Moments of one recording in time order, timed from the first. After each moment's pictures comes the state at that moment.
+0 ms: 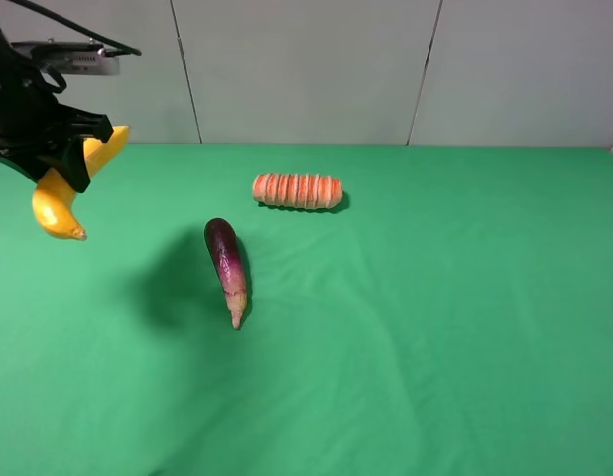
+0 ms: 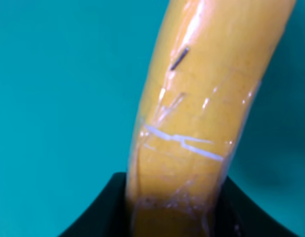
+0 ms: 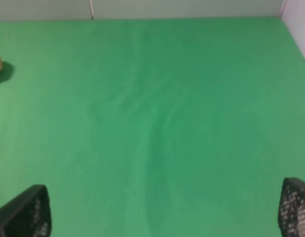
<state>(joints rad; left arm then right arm) -0.15 1.69 -1.28 0.03 1.00 -0.01 -0.06 0.00 -0.50 0.00 1.01 -0.09</state>
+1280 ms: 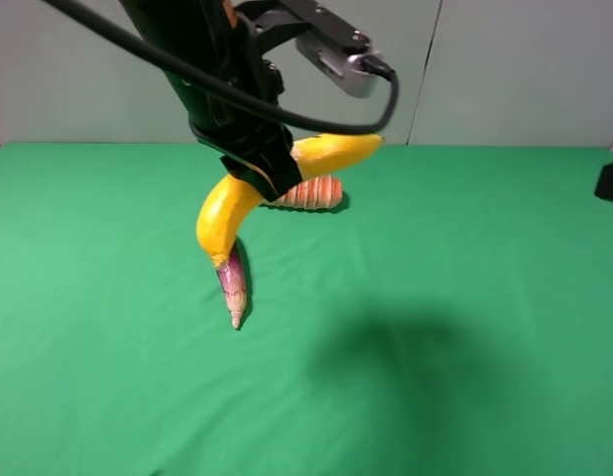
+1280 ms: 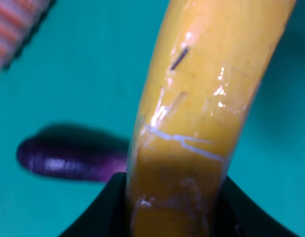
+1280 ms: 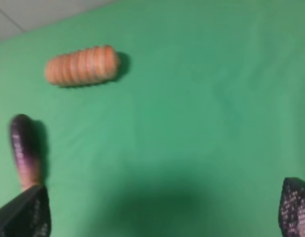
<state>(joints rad) -0.79 1.69 -1.44 0.03 0.94 0.28 -0.06 0.53 -0.64 0.47 0.87 -0.11</state>
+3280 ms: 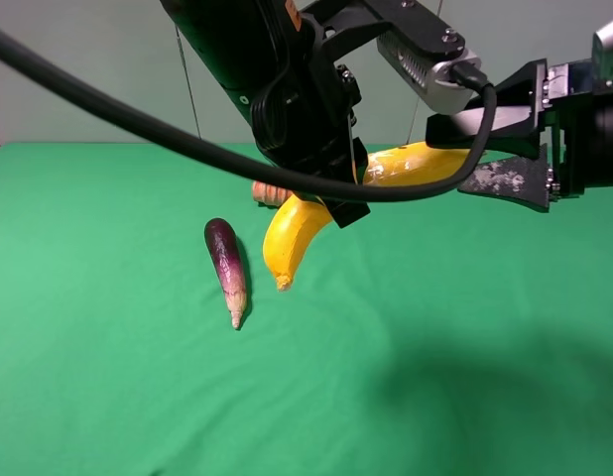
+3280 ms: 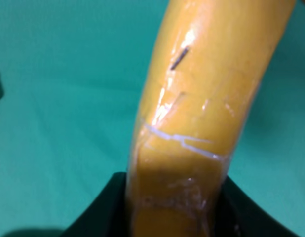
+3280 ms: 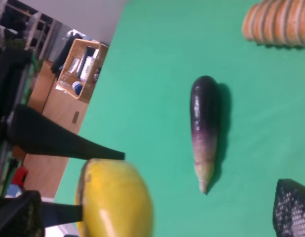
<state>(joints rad) -0.91 1.69 -1.44 -0.10 0.81 0.44 -0.01 1.14 -0.65 1.32 0.98 -0.96</state>
